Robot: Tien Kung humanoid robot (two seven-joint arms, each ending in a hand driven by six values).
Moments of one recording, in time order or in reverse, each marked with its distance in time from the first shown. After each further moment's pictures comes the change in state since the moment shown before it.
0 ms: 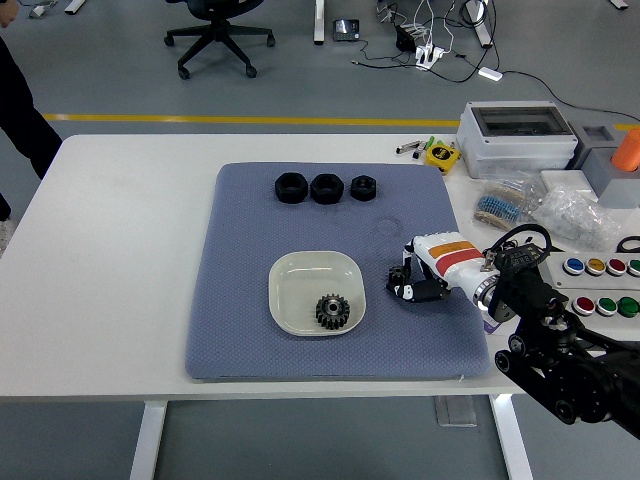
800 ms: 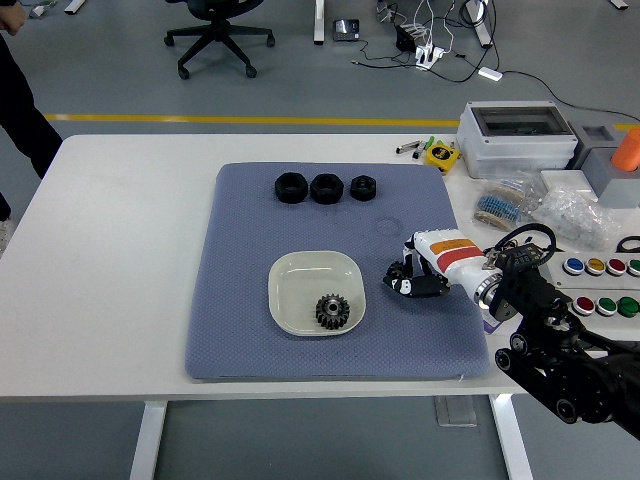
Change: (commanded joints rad) left arm 0.004 0.000 -0.011 -0.001 0.025 -0.004 0.004; right arm -0.013 -0.008 0.034 0.039 0.031 -0.010 0.012
